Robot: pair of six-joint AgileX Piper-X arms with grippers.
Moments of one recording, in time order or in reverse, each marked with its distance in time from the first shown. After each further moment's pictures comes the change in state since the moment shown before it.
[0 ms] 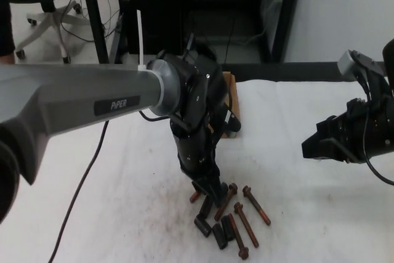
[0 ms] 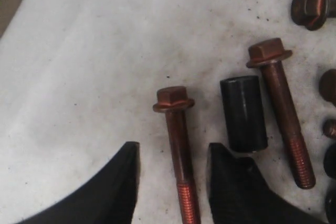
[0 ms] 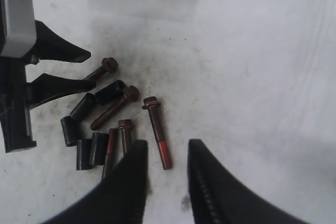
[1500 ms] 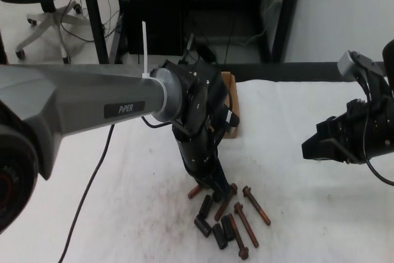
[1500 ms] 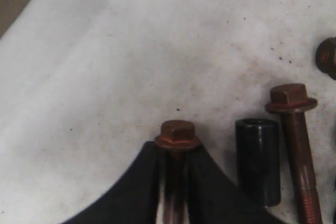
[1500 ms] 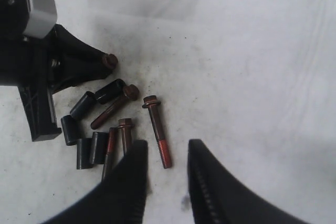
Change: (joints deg) left arm 0.9 3.0 -0.4 -4.5 2.0 -7.0; right arm 0.0 0.0 0.0 0.1 0.0 0.0
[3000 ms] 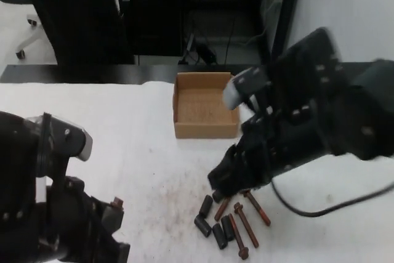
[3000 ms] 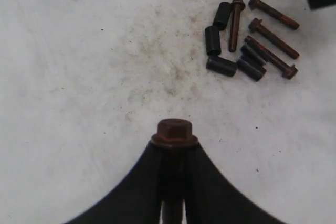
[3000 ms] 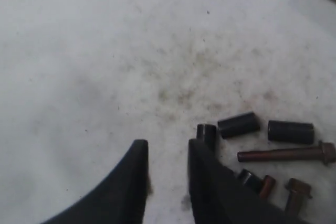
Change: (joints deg) left arm 8.1 -73.6 49.1 -2.0 2.3 -20.4; right arm 31.1 7.3 -5.8 -7.6 6.8 -0.5
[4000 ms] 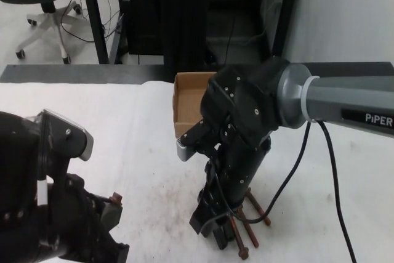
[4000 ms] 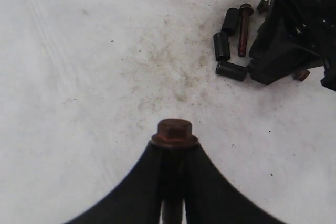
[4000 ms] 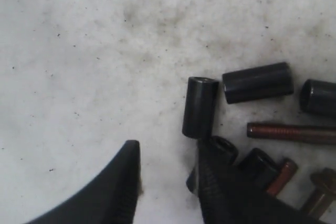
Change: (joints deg) left arm 0.0 0.0 0.5 -0.2 -0.4 2.9; right arm 4.9 21.0 -17.3 21.7 7.0 -6.9
